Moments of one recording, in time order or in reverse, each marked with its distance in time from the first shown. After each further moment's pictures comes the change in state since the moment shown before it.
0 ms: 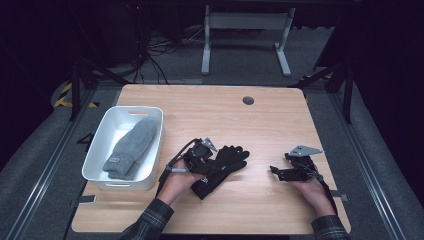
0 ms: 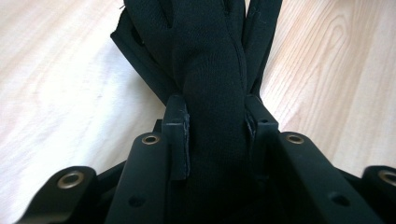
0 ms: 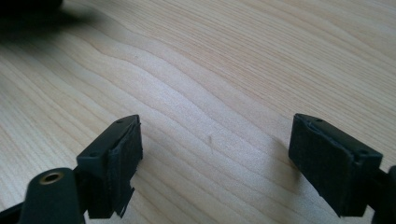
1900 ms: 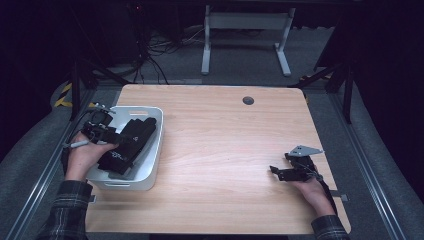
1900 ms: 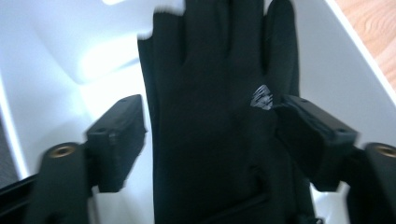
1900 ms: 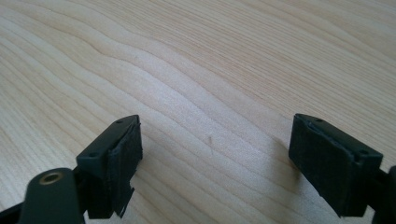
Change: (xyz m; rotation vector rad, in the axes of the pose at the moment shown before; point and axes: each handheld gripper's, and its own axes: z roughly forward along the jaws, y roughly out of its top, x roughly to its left) left arm 0.141 -0.104 -0.185 -0.021 0.379 -0.399; right arm 0.000 0.000 0.000 0.000 -0.002 0.003
